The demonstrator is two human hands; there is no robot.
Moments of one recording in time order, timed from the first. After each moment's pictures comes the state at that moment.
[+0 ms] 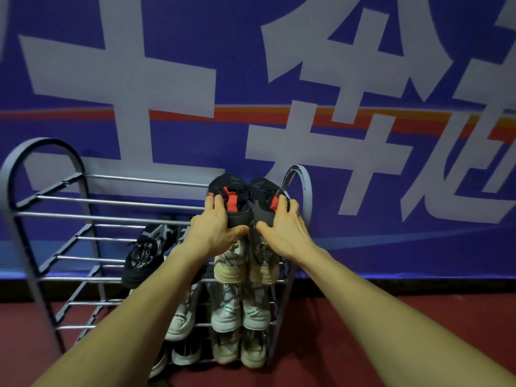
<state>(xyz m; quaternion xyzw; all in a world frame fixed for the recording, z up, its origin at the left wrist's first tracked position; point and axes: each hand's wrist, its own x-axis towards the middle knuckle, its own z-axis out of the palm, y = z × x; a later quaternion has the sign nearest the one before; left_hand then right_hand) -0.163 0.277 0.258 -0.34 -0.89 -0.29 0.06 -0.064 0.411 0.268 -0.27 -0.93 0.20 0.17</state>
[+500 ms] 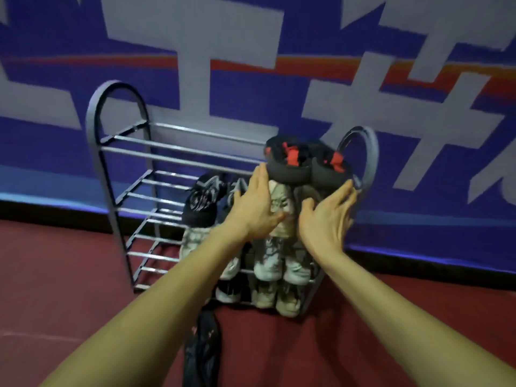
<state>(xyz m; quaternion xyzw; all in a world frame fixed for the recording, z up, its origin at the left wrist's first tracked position) -0.147 0.231 0.207 -0.37 -0.86 -0.34 0.02 -0.058 0.335 0.209 -0.37 -0.82 0.23 0.36</state>
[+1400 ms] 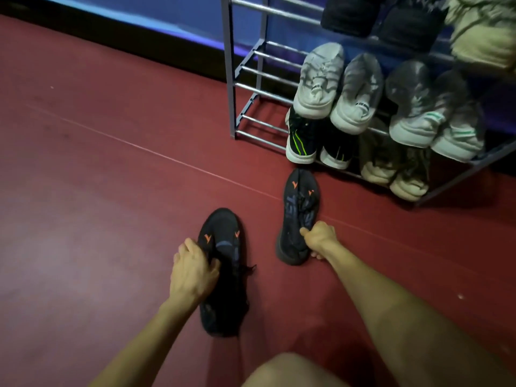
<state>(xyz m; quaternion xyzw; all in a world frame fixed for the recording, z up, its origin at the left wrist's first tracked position) 0.015 -0.082 -0.139 0.08 -0.96 -0.21 -0.15 -0.026 0.182 -0.147 -0.34 -0.86 0.27 -0.25</state>
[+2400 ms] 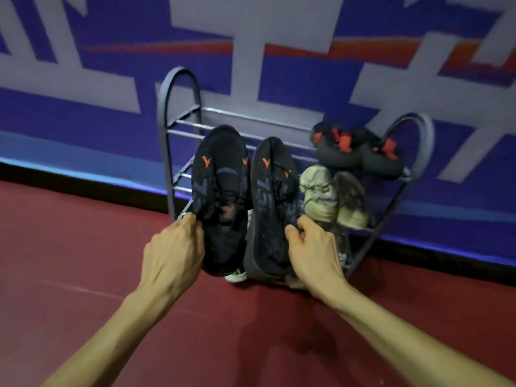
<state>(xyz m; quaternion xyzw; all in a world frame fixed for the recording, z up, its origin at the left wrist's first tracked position) -0.094 0.014 0.166 -0.17 -0.93 -0.27 0.20 -0.018 0.222 0.186 -0.18 -0.91 0.28 0.23</state>
